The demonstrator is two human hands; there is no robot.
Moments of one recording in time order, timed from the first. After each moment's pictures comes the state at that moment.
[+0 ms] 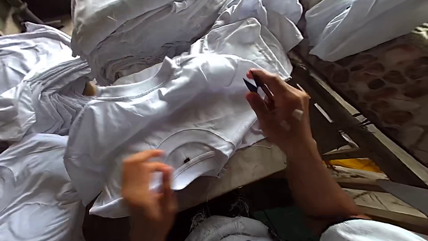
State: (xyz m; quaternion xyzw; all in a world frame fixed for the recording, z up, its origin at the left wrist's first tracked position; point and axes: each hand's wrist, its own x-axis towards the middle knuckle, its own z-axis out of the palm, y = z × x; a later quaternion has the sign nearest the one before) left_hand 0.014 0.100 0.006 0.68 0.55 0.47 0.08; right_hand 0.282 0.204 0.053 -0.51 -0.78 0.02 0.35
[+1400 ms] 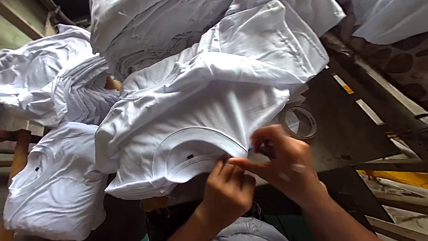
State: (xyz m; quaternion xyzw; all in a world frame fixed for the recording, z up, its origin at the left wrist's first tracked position) left_hand 0.133 0.090 -0.038 0.78 0.44 0.45 0.04; right_hand 0.282 0.143 0.001 -0.49 -0.79 0.09 0.35
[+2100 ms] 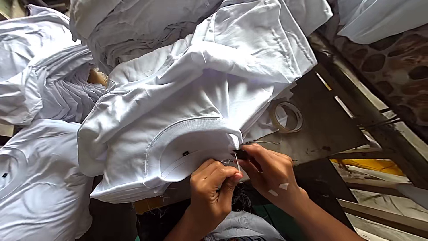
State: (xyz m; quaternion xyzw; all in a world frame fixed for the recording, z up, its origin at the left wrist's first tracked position) left_hand 0.116 0.087 -0.034 0.64 0.37 0.60 0.31; right_hand 0.281 0.117 -0.021 -0.44 -0.82 0.05 0.36
